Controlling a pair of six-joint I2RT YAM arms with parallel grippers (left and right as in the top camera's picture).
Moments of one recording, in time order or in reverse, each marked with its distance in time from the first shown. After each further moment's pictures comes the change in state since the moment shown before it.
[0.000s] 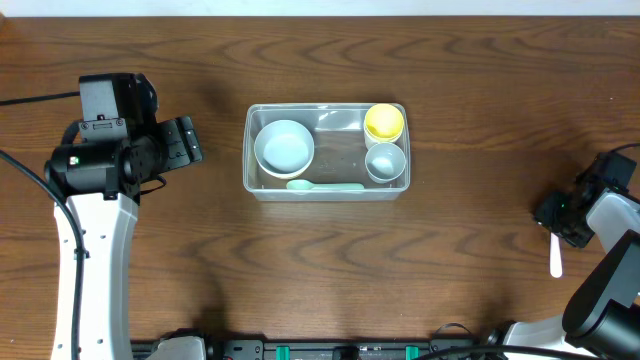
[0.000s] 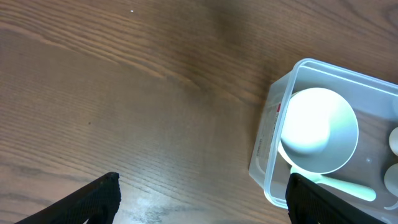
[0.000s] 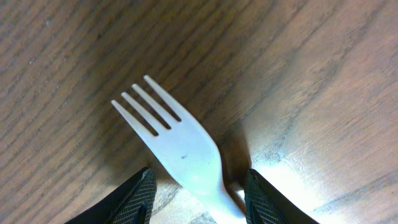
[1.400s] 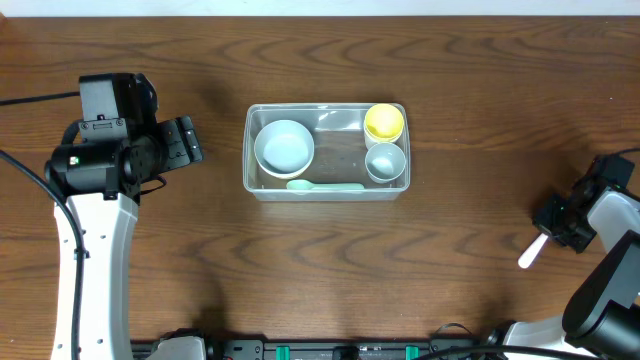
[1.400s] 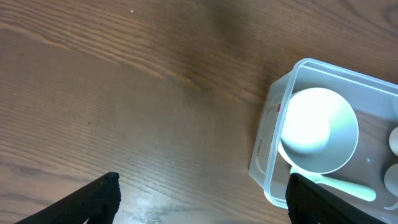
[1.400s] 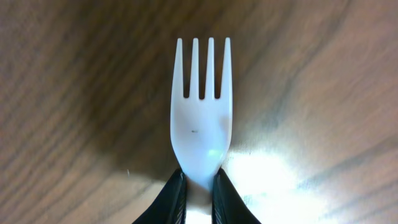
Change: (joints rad) left arm 0.000 0.000 0.000 0.000 0.000 0.000; right arm 0.002 -0.002 0.019 -0.093 -0.004 0.041
